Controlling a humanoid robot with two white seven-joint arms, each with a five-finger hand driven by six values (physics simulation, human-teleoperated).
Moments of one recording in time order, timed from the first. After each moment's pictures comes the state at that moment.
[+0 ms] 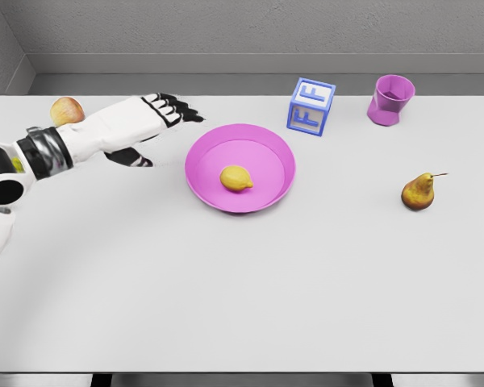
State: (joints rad) left arm -0.49 0.46 -0.19 -1.51 -0.62 -0.61 -0.61; right arm -0.02 0.00 -0.28 0.13 0.31 -0.12 -0.20
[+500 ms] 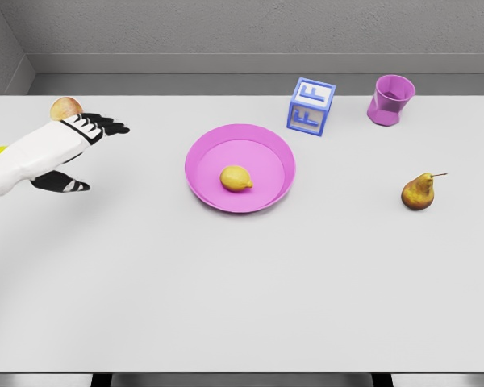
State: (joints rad) left arm -0.26 0.56 0.04 -1.57 -0.50 -0.61 -0.61; right arm -0.02 0.00 -0.28 0.13 0.31 -0.12 -0.20
